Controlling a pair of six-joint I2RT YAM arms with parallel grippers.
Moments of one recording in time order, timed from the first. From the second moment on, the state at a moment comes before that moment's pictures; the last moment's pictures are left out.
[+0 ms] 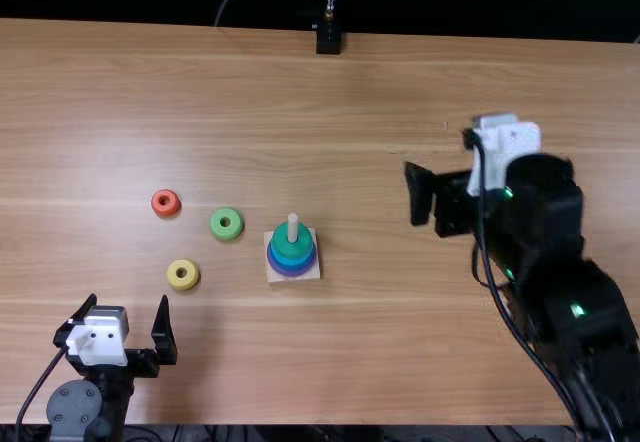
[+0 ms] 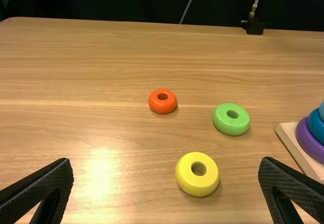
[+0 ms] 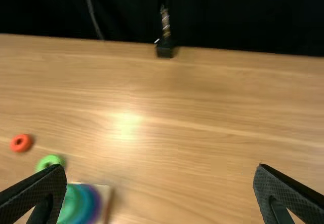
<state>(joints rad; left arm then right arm) -0.03 0.01 0.10 -0.36 0.01 -0.08 0.25 1.20 1.26 -0.55 -0.03 0.06</state>
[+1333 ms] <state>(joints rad) -0.03 0.01 0.10 -0.36 0.01 -0.08 -0.06 0.10 0.31 -0.33 -0.03 0.00</state>
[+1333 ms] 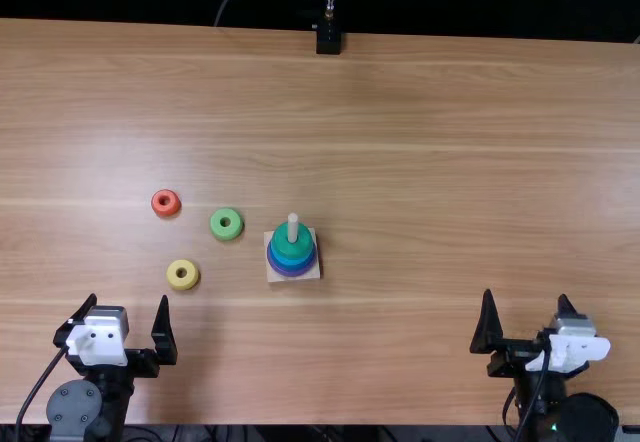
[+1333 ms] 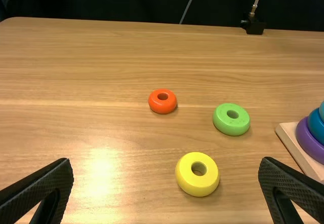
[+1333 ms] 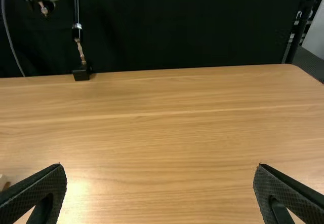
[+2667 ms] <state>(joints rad) -0.03 0.01 0.10 -0.36 0.01 -0.08 -0.07 0.01 0.08 -0.23 -0.03 -0.04</state>
